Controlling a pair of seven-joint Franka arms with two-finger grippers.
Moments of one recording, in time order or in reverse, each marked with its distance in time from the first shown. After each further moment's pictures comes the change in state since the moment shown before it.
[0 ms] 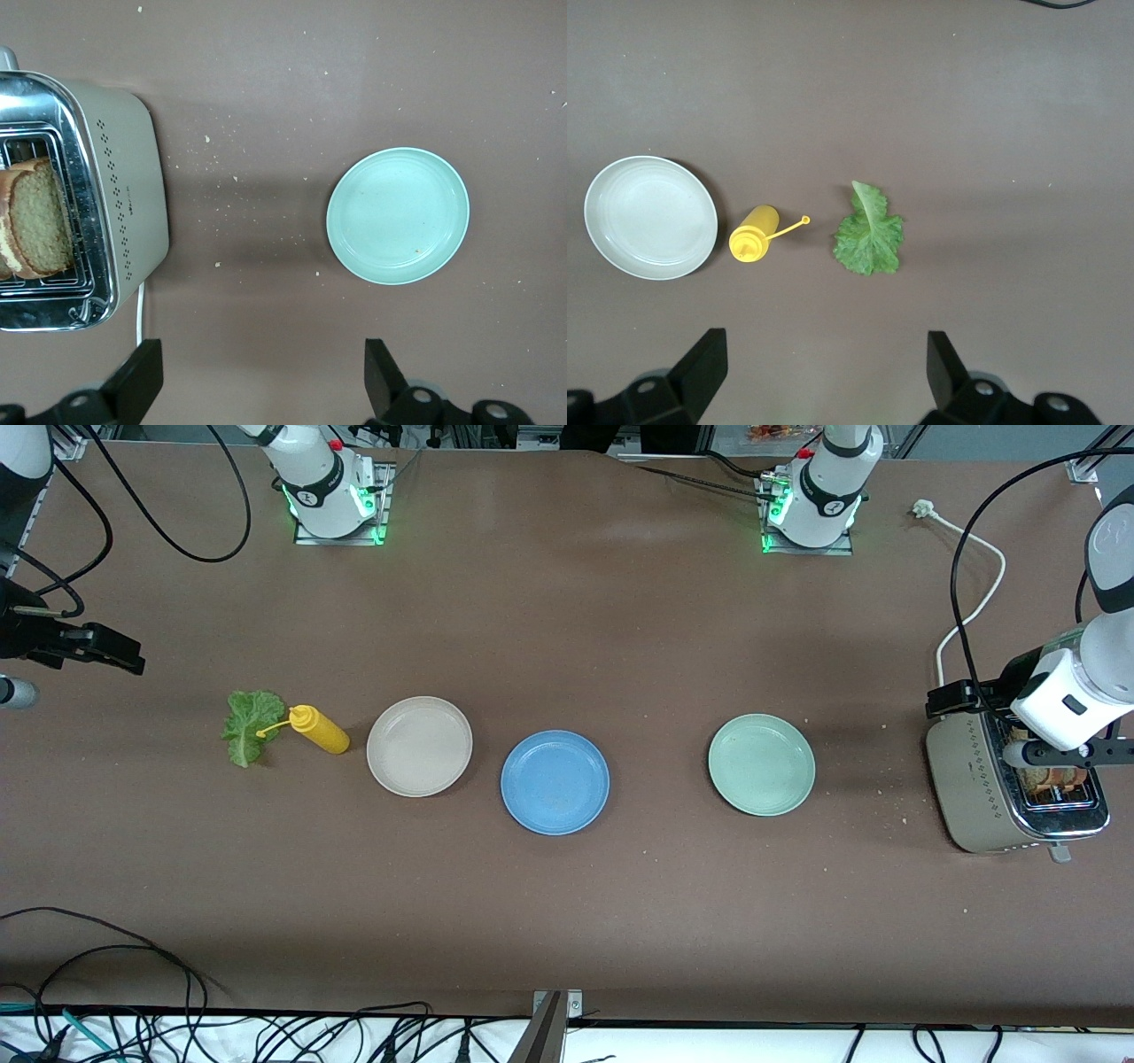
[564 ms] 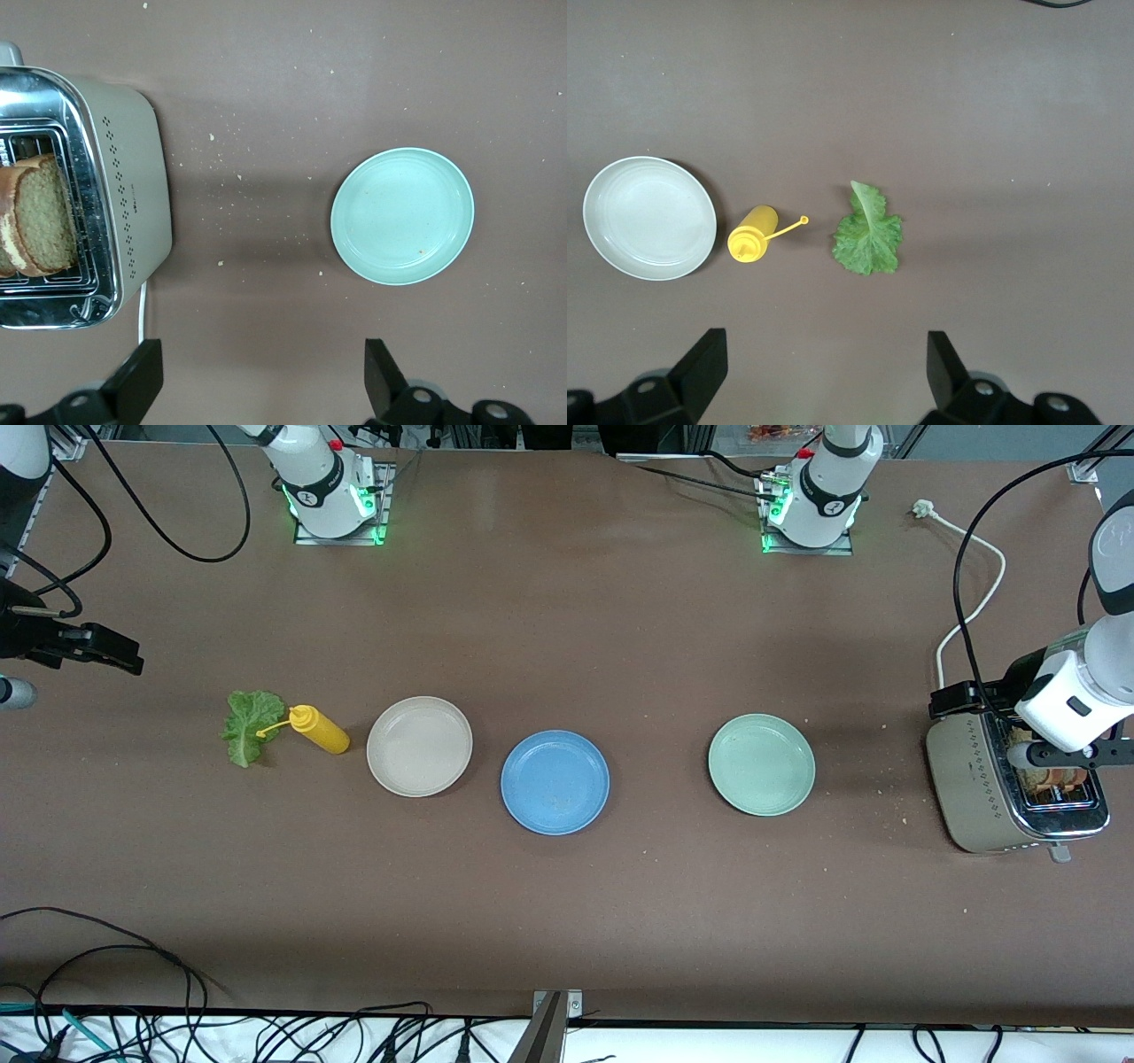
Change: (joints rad) left arm 0.007 0.002 0.002 -0.002 0.000 0.000 0.000; right arm -0.001 0.000 -0.002 0.000 0.000 0.000 0.000
